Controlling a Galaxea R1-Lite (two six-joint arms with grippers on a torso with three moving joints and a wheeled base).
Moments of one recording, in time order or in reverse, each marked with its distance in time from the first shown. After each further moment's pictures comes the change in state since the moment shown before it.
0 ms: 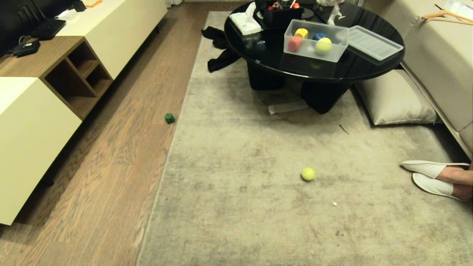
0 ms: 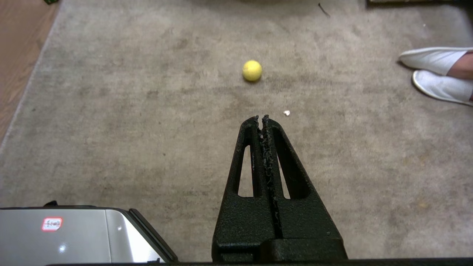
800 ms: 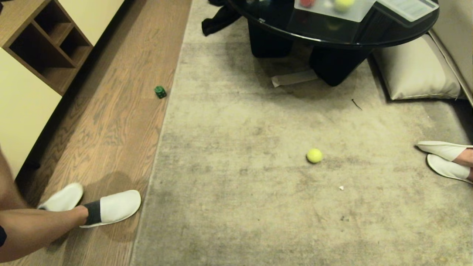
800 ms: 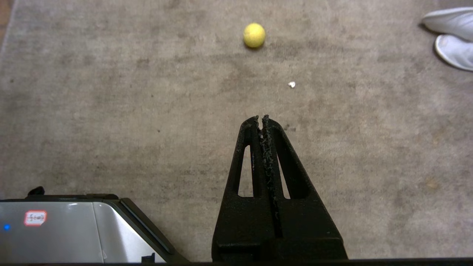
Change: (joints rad) left arm -0.001 0.000 0.000 -0.001 0.000 0.000; right arm 0.000 0.000 0.003 -0.006 0.000 0.001
